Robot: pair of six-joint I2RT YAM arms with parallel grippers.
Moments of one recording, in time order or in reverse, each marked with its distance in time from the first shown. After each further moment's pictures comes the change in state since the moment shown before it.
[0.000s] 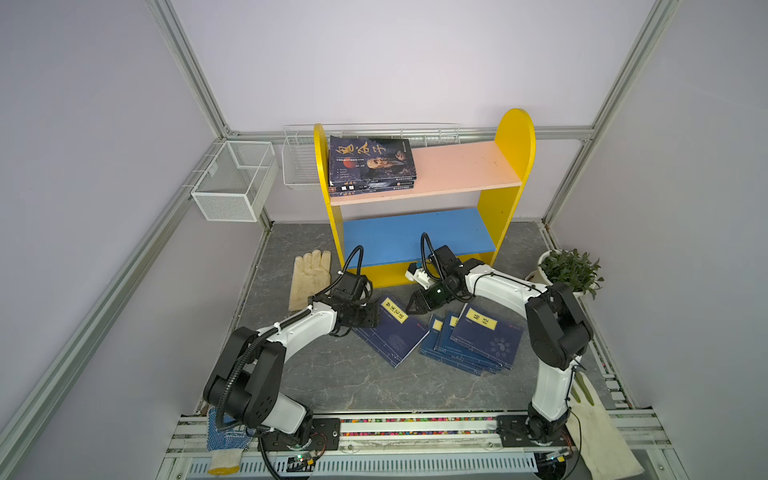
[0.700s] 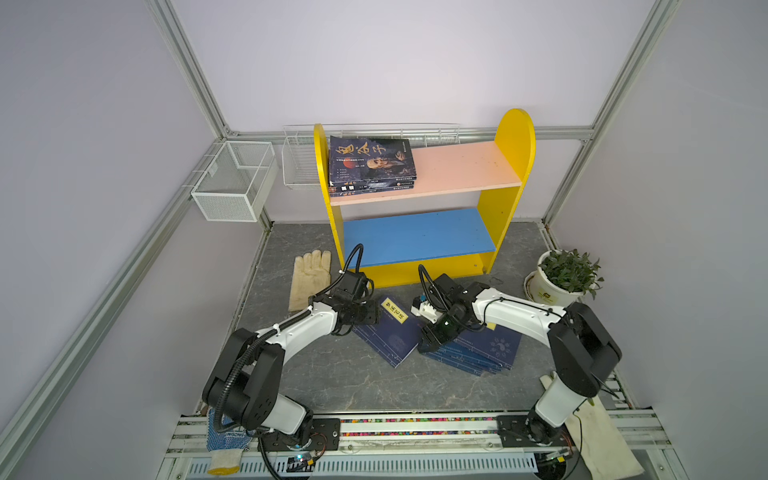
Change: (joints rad) left arm -0.013 -0.002 0.009 0.024 -0.080 -0.060; right arm 0.138 -0.201 -0.290 -0.138 0.151 -0.005
